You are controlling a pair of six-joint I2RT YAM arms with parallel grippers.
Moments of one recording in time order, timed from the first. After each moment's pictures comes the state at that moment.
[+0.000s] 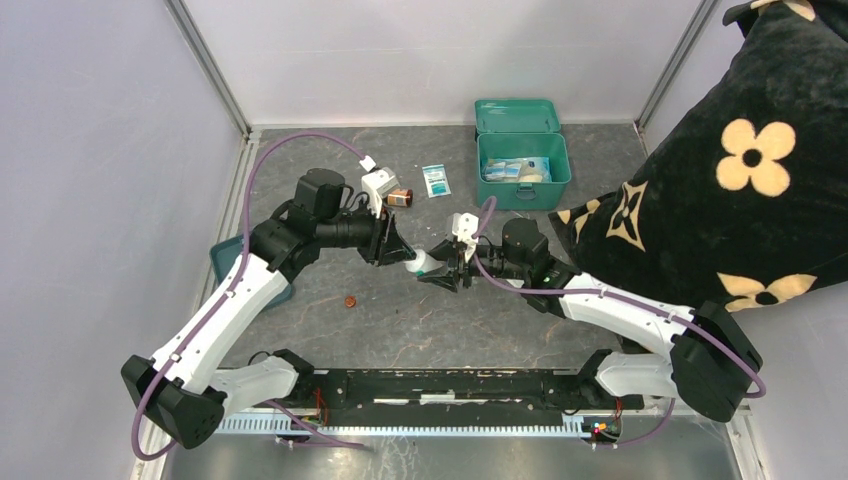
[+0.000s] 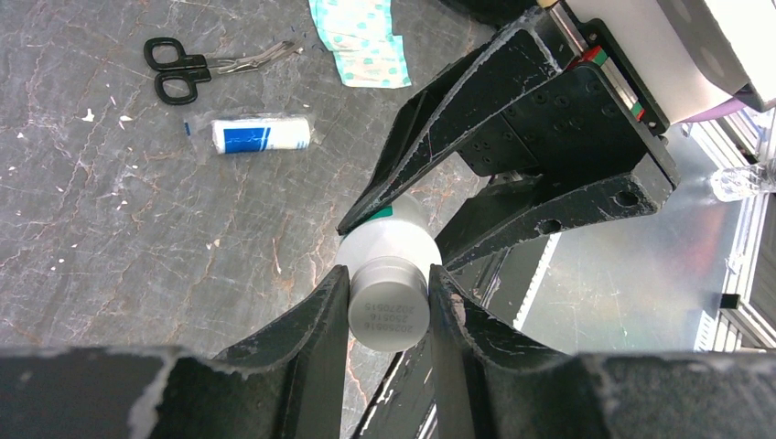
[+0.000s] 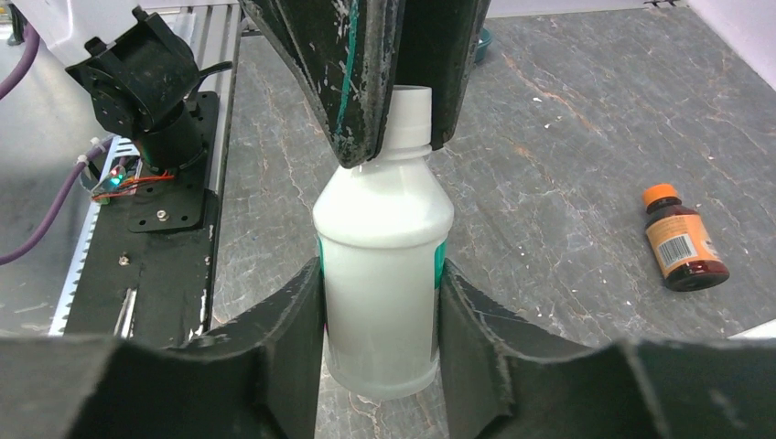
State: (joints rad) left arm -0.54 1.10 1.14 -0.64 0.62 -0.11; right arm 0.81 1.23 0.68 0.43 -0.60 -0.11
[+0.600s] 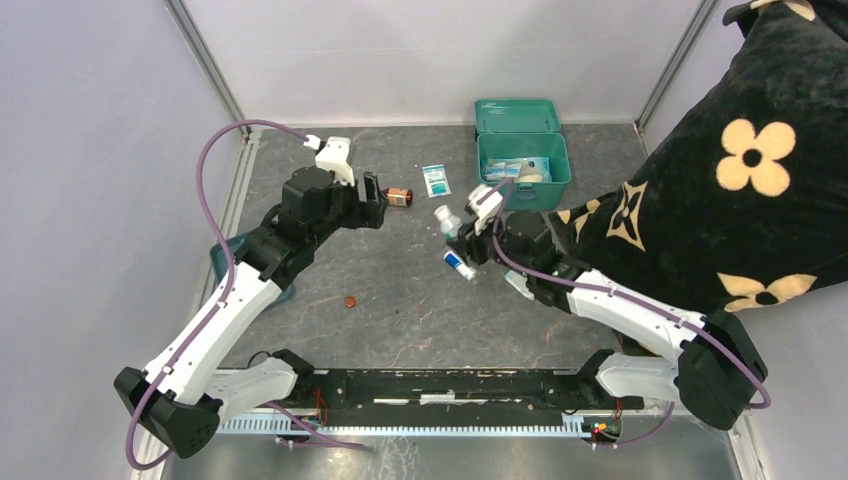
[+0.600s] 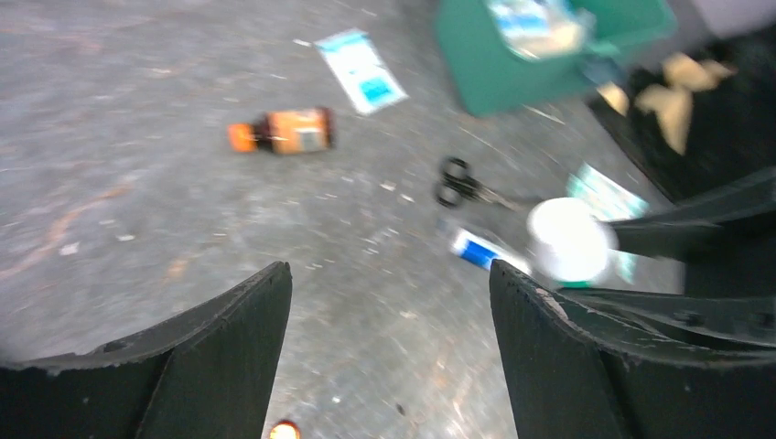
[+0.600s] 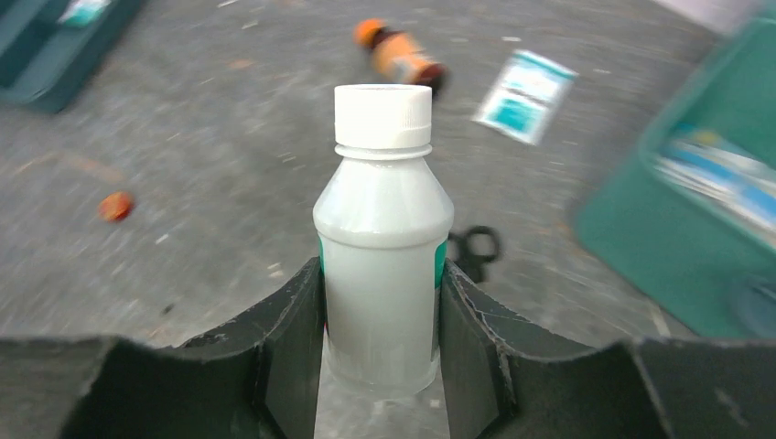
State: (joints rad) left arm -0.54 1.05 1.12 -0.48 -0.16 -0.26; right arm 0.74 1.20 0.71 0.21 -0.06 -0.01
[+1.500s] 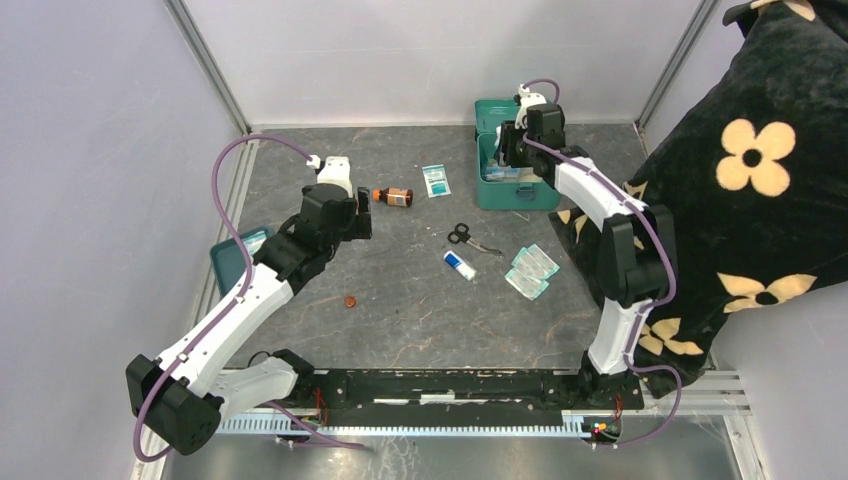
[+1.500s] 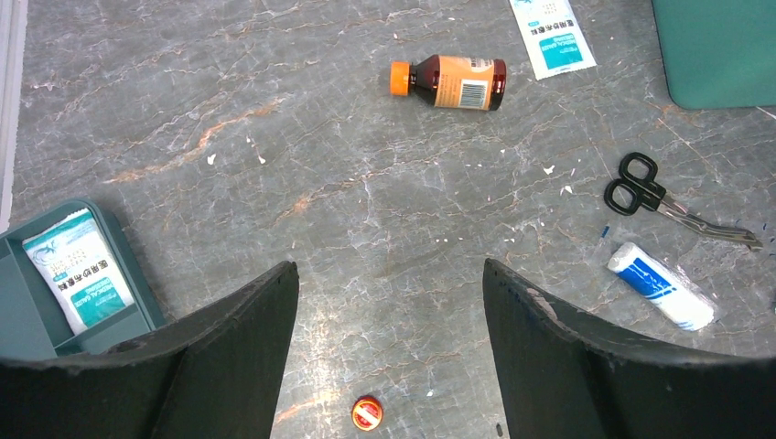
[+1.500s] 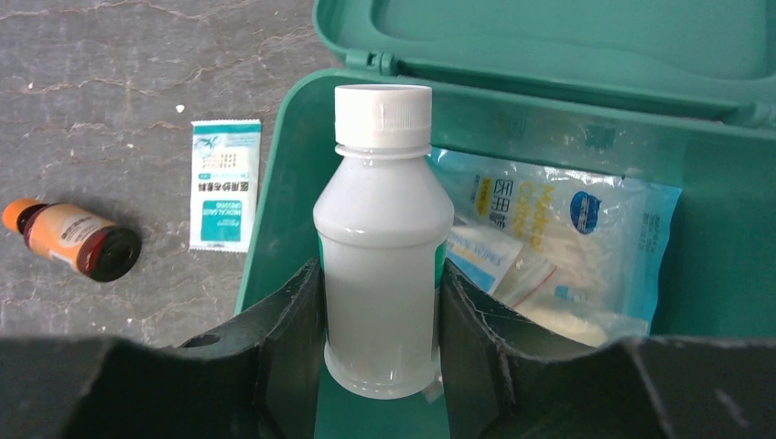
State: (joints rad) left arm -0.54 1.06 0.97 -0.45 -0.42 -0.26; right arm 0.25 1.93 1.55 -0.20 -0.07 0.17
